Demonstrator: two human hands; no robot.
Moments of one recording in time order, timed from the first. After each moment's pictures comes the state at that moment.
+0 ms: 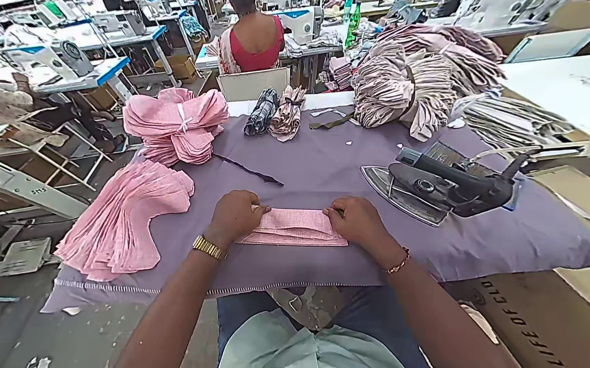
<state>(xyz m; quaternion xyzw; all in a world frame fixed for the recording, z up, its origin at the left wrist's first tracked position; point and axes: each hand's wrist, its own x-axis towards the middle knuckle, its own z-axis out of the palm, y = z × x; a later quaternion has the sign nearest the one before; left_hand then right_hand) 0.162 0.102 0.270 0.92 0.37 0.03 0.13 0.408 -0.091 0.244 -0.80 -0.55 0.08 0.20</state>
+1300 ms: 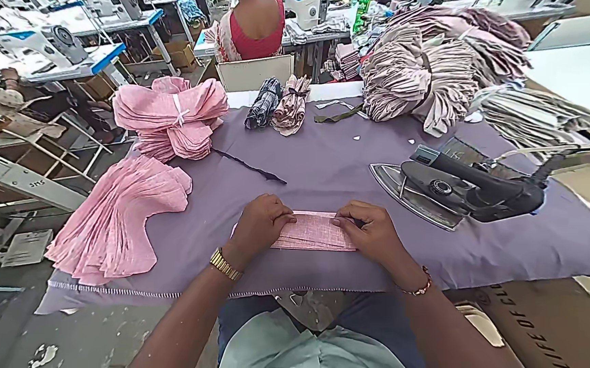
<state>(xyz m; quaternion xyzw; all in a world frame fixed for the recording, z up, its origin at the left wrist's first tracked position) 0.178 0.074 0.235 0.93 0.14 0.27 0.20 0.414 -0.106 0.217 -0.65 -0.60 0.06 0.46</state>
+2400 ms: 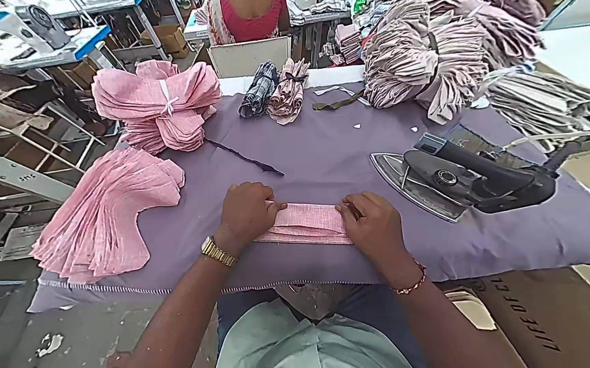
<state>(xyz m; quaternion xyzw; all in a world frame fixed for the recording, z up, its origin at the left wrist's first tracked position) 0.183 0.080 0.259 0.94 0.33 0.05 0.07 0.397 -0.109 0.220 -0.78 -0.52 -0.14 0.32</state>
